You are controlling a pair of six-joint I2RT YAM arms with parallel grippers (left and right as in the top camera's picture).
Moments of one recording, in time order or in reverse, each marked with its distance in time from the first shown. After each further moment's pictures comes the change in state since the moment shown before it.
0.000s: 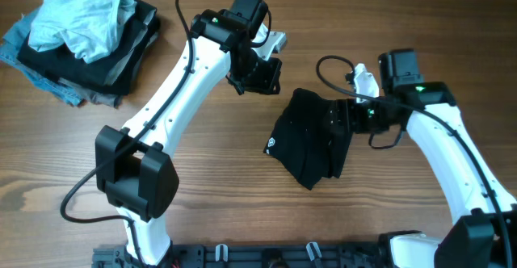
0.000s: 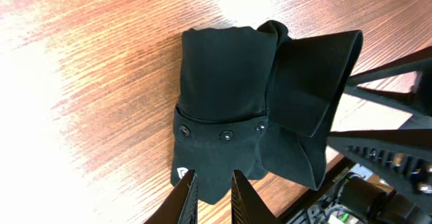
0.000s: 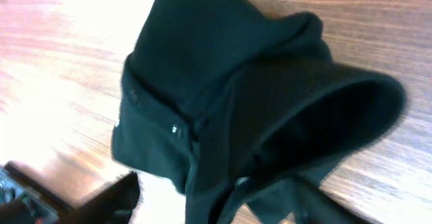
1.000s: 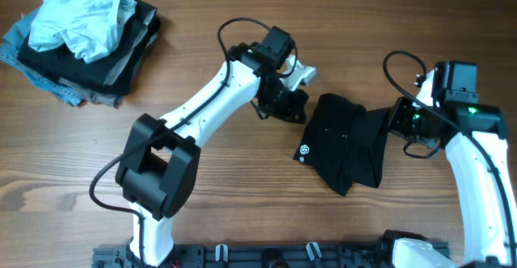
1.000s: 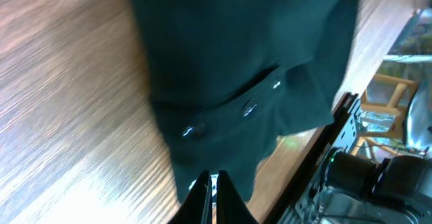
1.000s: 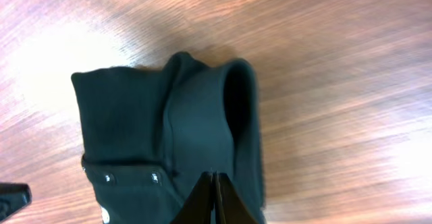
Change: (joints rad) left arm -0.130 0.055 -0.217 0.271 0.194 0.029; right arm -0.261 -0.173 -0.023 -0.061 0.247 0.244
